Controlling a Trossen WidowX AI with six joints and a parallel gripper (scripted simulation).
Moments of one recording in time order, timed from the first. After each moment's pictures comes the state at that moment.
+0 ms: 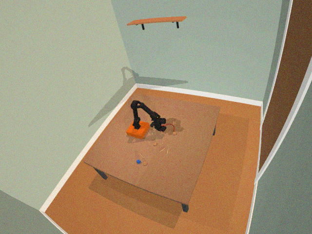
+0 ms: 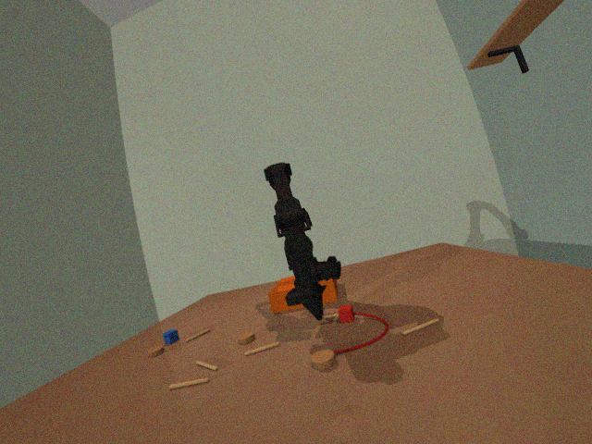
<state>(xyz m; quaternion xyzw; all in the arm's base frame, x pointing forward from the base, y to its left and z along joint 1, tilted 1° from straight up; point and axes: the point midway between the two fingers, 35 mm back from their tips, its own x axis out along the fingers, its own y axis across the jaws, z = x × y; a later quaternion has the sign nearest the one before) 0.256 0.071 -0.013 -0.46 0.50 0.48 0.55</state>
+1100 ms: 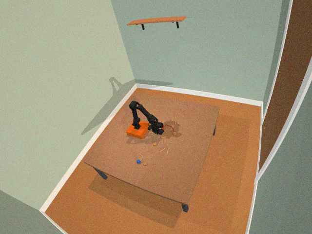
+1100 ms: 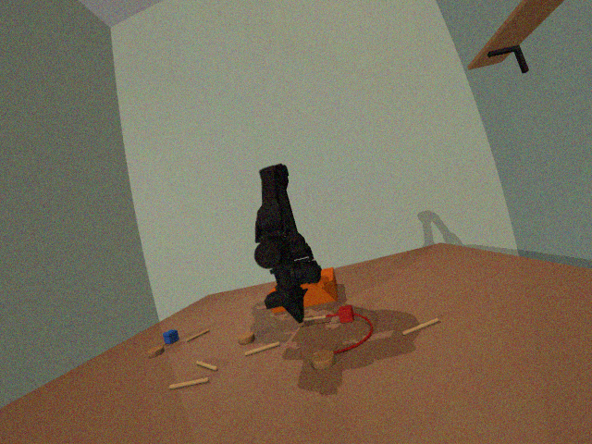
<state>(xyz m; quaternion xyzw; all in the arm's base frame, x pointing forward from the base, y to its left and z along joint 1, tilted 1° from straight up) 0.251 0.021 -0.013 -0.46 0.50 0.48 0.55</state>
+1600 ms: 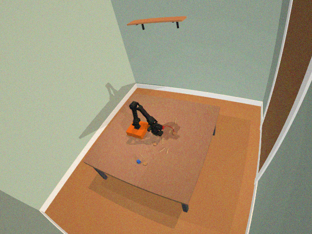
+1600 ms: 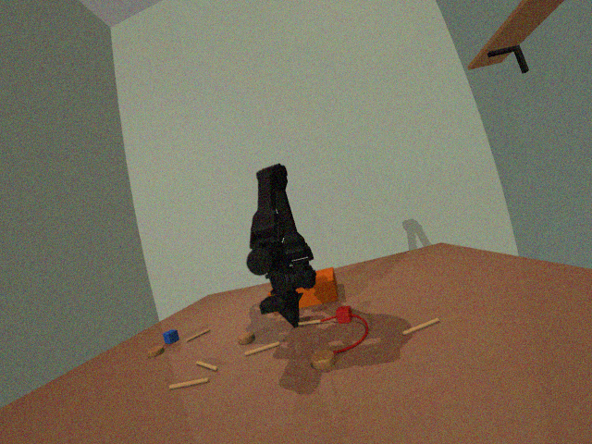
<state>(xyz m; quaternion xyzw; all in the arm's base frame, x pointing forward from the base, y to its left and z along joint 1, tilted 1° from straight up) 0.249 0.005 -0.023 -0.46 0.50 0.48 0.55</state>
